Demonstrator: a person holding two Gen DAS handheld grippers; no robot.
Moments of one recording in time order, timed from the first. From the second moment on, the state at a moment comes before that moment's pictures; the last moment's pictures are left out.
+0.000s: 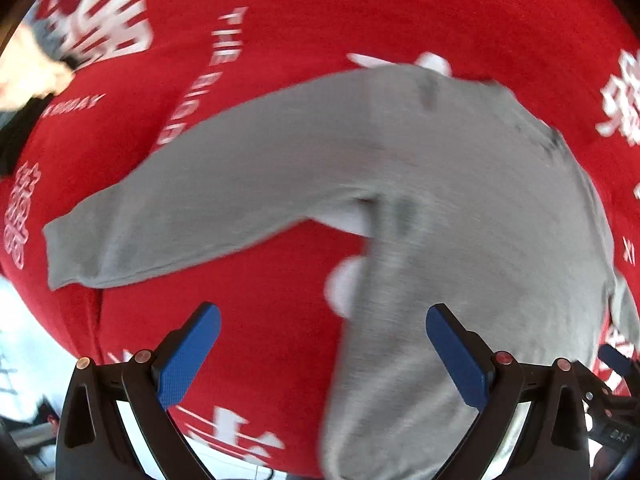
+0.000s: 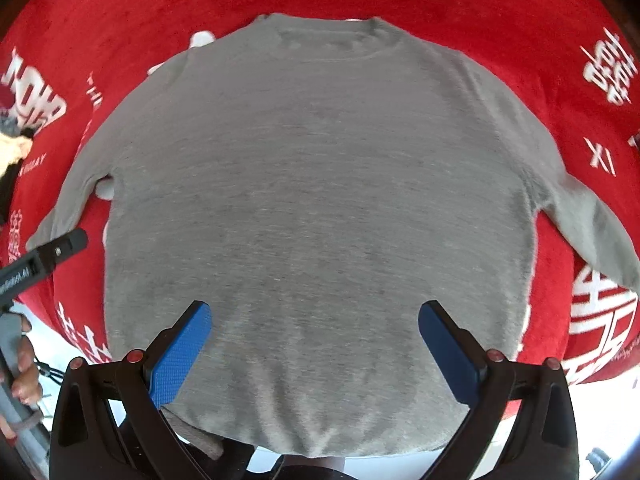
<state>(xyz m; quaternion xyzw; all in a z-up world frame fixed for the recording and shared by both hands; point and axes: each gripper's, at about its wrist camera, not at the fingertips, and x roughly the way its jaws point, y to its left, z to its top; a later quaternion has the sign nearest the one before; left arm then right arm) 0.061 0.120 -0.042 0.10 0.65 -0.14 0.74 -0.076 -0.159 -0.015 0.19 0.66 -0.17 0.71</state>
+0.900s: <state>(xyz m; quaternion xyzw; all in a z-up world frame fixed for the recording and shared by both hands) 0.144 0.339 -0.121 -0.30 0.61 0.00 0.74 0.009 -0.062 -0.041 0.11 0.68 -0.06 0.72</state>
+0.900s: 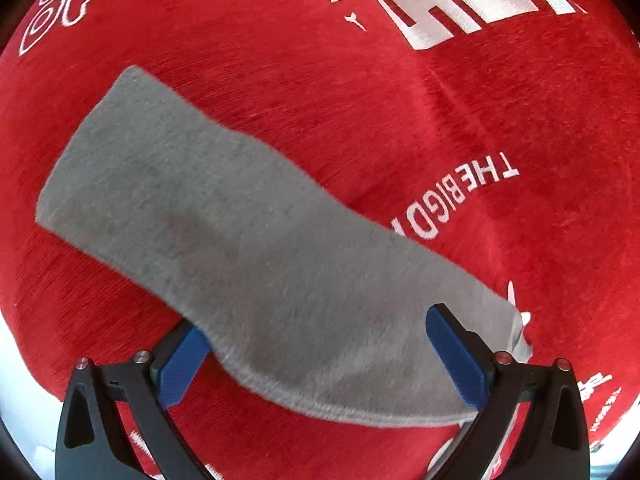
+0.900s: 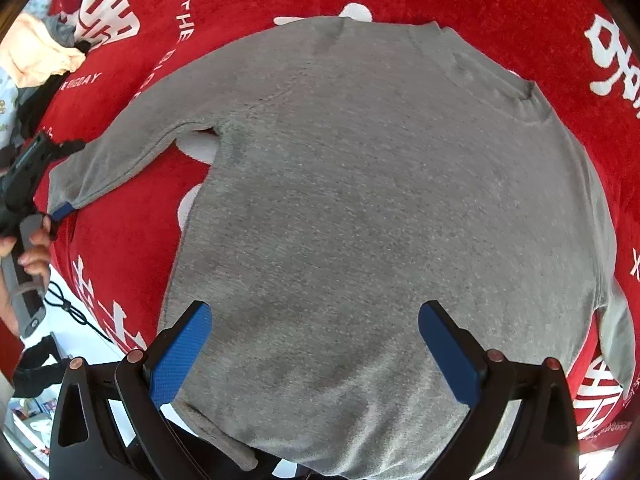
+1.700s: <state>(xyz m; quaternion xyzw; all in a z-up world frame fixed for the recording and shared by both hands) 0.108 0.046 0.029 -0.14 0.52 -0.36 0.76 -0.060 -0.198 -0.004 0.24 0.61 -0.14 0.74</state>
